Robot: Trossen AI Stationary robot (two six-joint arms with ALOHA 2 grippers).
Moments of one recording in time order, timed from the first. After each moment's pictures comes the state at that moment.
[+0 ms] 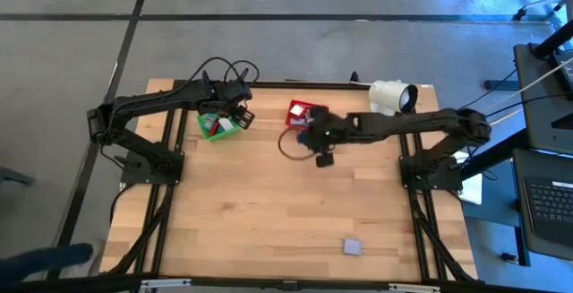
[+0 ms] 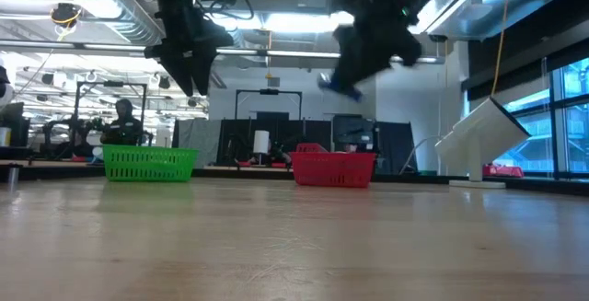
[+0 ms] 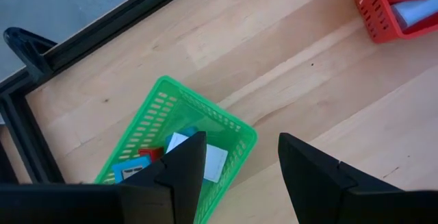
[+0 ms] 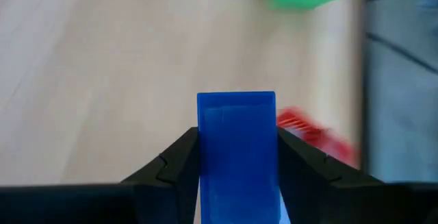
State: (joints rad) left arm 0.43 1.38 1.17 -0.99 -0.32 -0.55; right arm -0.05 1.55 1.13 -0.43 0.18 -0.46
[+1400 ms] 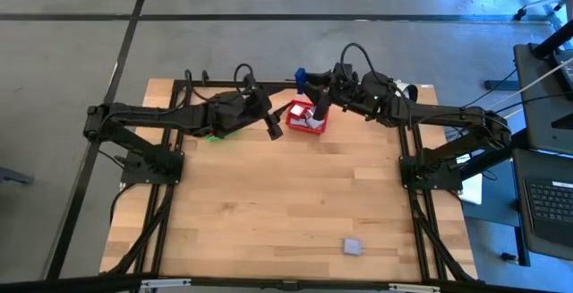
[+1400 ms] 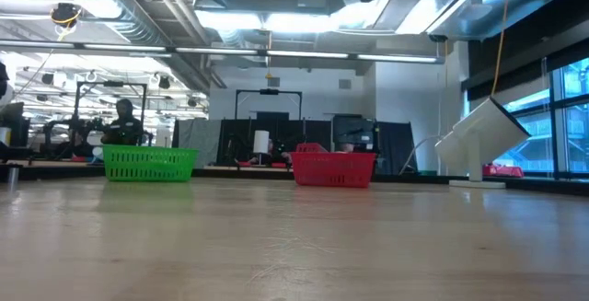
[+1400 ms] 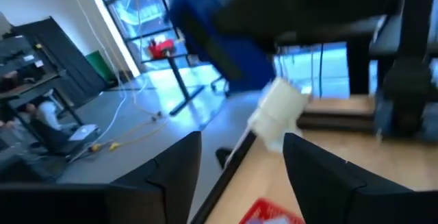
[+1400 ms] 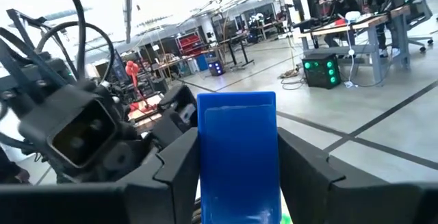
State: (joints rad) left arm 0.07 1.35 1.17 0.06 -0.54 0.23; right arm -0.18 1.35 1.14 0.31 0.17 0.33
